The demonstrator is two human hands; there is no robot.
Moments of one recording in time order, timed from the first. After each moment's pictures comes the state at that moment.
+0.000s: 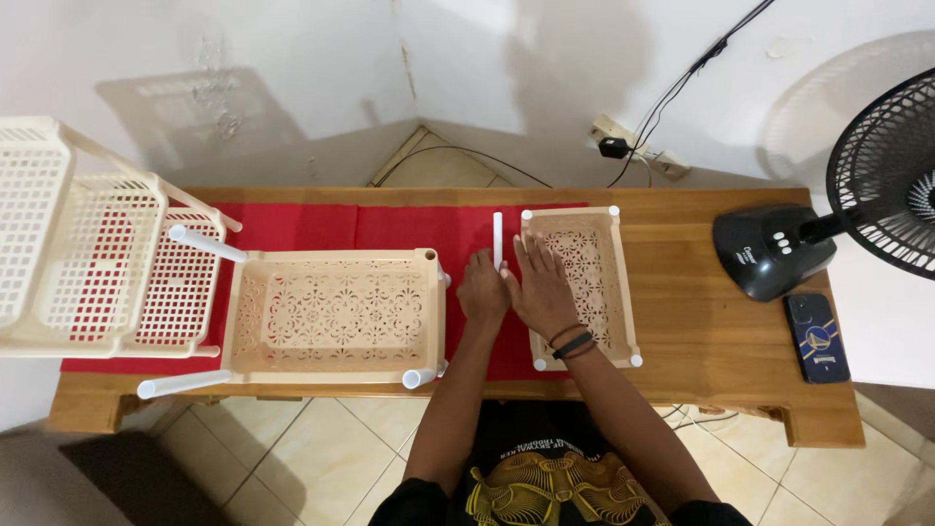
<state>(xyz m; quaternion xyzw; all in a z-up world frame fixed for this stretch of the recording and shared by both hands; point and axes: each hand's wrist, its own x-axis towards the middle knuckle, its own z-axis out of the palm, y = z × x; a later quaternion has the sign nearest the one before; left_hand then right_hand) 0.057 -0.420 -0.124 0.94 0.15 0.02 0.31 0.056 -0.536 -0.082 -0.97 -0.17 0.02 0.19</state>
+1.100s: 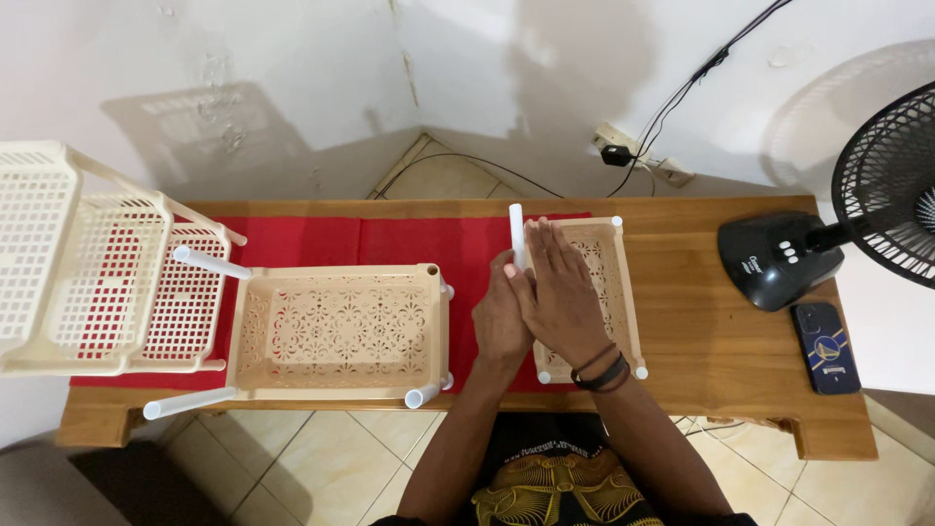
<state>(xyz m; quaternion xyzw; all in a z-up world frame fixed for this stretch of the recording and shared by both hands) 0.020 -0.435 0.027 0.86 0.14 0.01 0.50 0.043 -0.536 0.049 -0.95 -0.18 -0.05 0.26</state>
